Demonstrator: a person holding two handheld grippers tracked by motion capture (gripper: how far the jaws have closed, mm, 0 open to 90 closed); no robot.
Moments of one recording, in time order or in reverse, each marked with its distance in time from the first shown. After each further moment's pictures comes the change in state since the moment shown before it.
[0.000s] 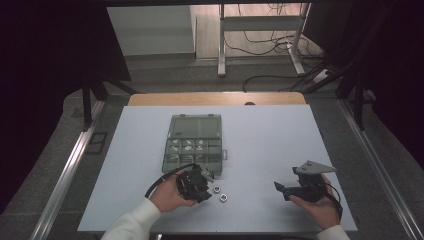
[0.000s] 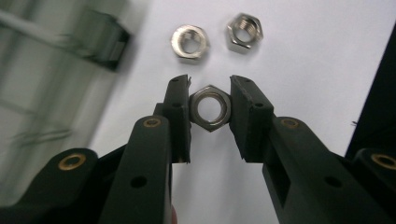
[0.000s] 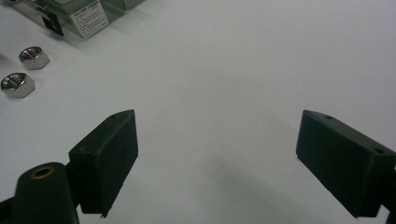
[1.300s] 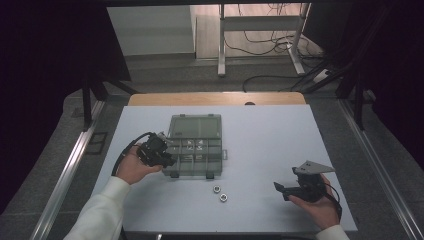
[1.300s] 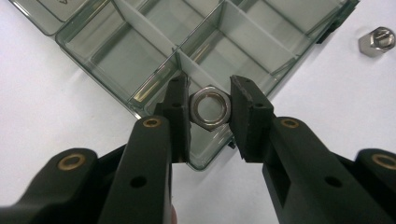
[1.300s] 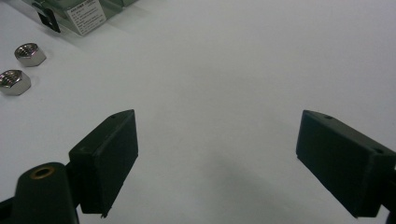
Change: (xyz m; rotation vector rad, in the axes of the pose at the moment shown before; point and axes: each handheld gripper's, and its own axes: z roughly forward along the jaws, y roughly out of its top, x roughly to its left) left arm 0.098 -0.054 -0.053 -0.057 0.147 -0.302; right arm 0.001 0.000 0.002 0.009 -0.005 -0.003
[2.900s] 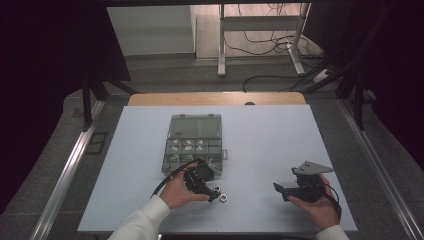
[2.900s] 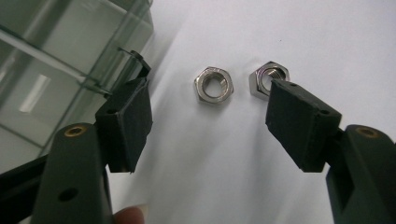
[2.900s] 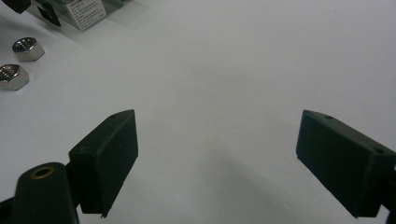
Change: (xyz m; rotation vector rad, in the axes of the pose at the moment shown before) left arm -0.120 0.039 0.066 0.060 -0.138 0.184; right arm 0.001 -0.001 0.002 0.011 -0.002 -0.010
